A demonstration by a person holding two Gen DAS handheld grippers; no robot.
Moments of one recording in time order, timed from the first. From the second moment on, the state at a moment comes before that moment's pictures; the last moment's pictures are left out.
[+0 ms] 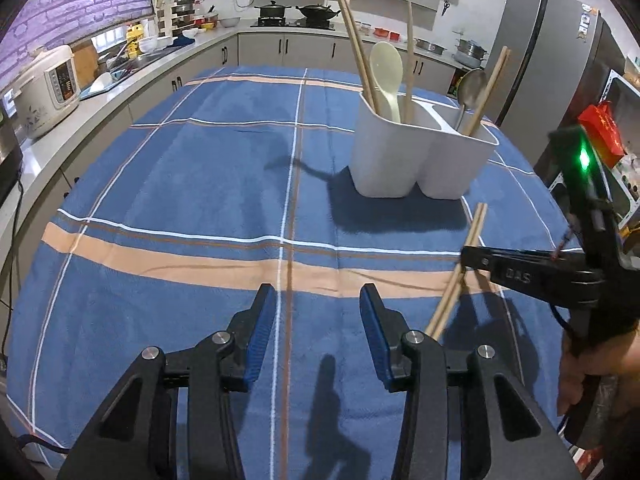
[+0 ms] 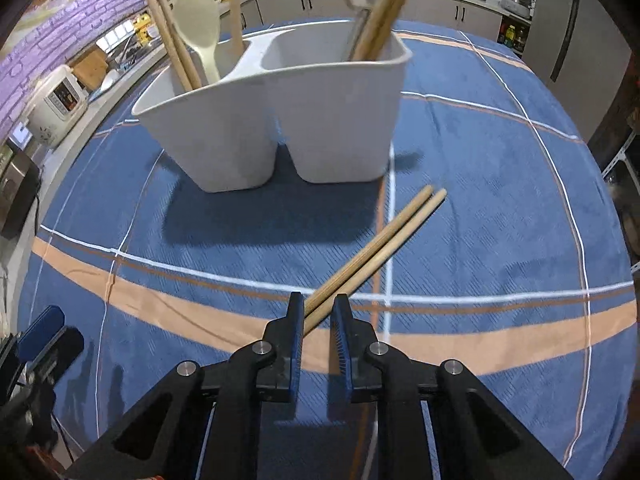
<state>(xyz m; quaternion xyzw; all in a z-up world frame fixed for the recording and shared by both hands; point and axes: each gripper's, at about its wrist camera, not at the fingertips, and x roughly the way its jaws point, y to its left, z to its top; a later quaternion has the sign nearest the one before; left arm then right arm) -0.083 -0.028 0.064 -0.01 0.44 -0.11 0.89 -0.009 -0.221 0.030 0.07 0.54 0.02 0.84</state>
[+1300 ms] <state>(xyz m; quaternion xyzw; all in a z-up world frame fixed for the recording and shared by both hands) -0.042 -0.116 0.020 0.07 0.49 -0.22 0.84 -0.005 -0.235 0.021 0.03 0.56 -0.04 0.82</state>
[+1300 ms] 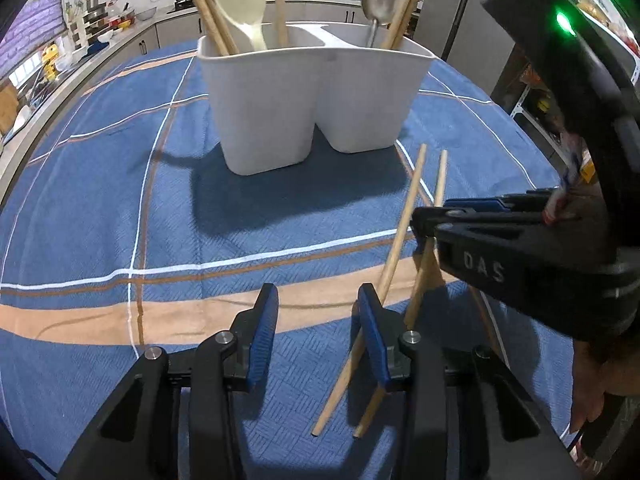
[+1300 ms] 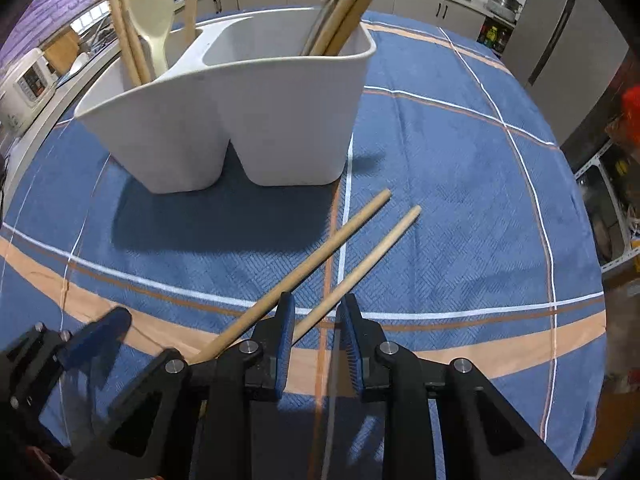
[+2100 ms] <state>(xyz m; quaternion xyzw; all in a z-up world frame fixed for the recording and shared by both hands) -0.048 -0.181 0.019 0.14 0.50 -0.25 0.82 -0.097 -0.327 0.022 0.06 0.55 -0.07 0.83</state>
